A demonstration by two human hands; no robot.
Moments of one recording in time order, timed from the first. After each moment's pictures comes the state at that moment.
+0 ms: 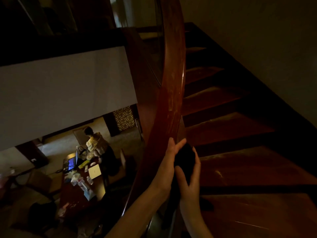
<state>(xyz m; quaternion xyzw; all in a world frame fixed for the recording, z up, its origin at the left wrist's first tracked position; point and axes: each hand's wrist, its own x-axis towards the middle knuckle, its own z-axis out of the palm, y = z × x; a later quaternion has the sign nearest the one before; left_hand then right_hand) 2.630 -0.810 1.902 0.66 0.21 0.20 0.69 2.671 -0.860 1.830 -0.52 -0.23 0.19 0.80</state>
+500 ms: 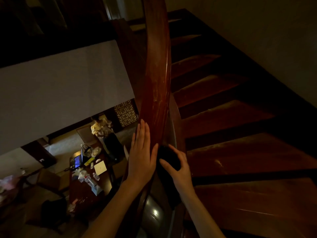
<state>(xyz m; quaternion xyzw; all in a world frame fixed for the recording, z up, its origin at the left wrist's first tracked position) 2.643 -0.745 1.828 0.91 0.25 0.32 0.08 2.719 -0.853 1.782 -0.56 -0.26 0.26 0.74</state>
